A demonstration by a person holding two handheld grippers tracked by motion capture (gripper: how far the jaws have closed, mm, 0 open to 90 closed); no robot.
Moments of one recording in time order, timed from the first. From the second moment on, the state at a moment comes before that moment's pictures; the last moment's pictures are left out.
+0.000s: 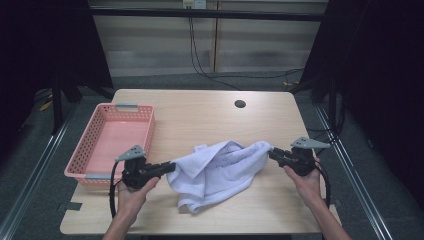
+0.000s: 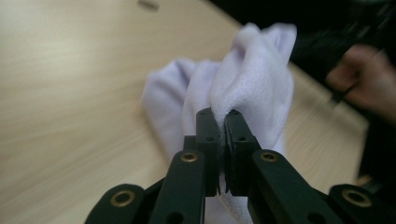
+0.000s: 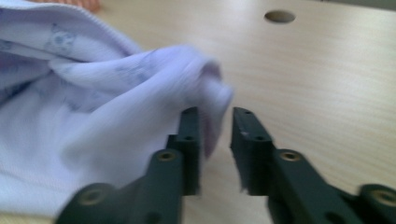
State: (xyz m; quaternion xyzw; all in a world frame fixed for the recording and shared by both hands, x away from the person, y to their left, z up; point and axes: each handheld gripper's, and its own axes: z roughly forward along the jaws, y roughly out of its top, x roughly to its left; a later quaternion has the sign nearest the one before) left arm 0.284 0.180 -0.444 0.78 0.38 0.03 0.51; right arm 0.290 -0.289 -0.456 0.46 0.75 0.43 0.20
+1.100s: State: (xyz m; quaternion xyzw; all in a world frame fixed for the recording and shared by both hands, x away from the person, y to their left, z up) left arm 0.326 0.132 -0.434 0.78 0.32 0.03 0.53; right arm 0.324 -0.241 -0.466 0.47 0.75 0.43 0.18
